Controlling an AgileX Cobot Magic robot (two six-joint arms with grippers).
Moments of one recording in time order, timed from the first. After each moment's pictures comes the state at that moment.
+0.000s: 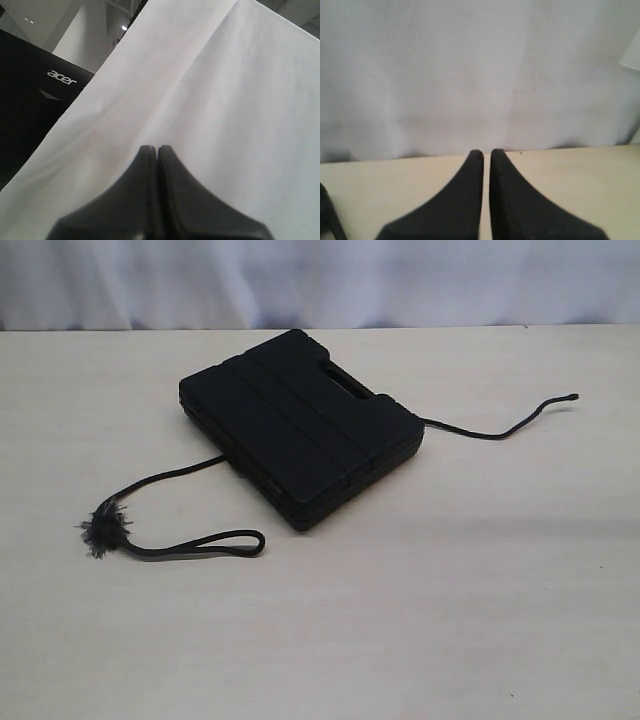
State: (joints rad) left arm 0.08 0.02 0.00 -0.35 -0.47 -0.10; right arm 0.01 1.36 -1.15 -0.48 0.23 0.51
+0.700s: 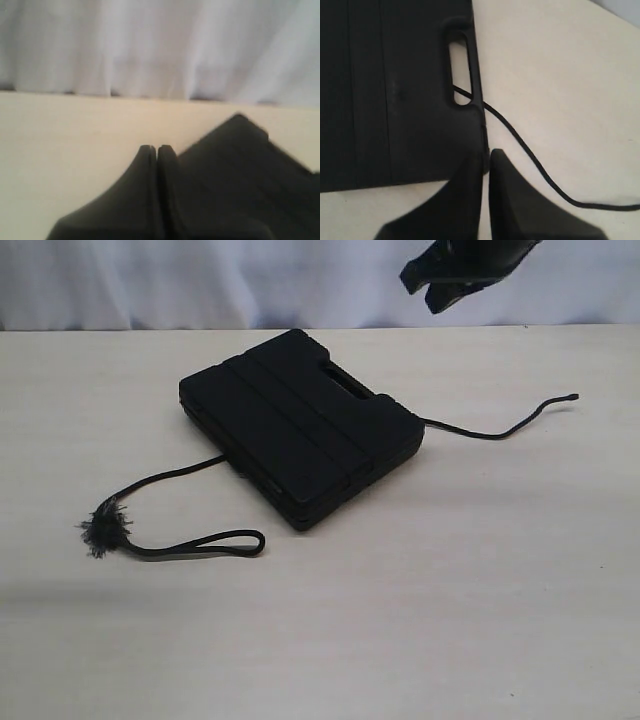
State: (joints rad) left arm 0.04 1.08 -0.84 -0.09 0.29 -0.07; right arm 0.22 1.94 -1.86 0.14 1.08 -0.34
